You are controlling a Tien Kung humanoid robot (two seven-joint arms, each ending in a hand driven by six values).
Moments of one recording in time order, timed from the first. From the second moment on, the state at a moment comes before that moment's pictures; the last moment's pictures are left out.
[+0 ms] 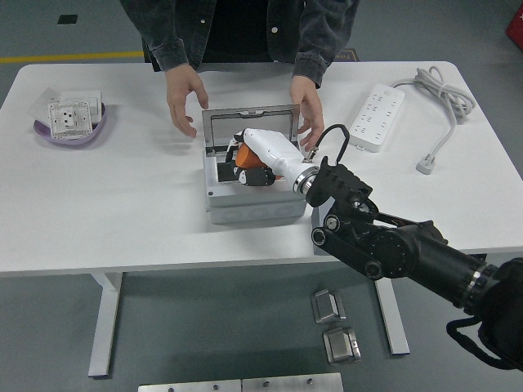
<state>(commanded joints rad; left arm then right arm) 0.13 0.06 -1.82 -0.18 1.75 -0.03 0.32 0.81 -0.04 0.49 0.86 -1.66 -0.27 0.01</state>
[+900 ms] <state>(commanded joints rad) 0.11 0.05 -1.79 -0.18 1.73 -0.03 0.31 0.83 -0.03 0.48 0.82 -1.70 -0.28 0.05</state>
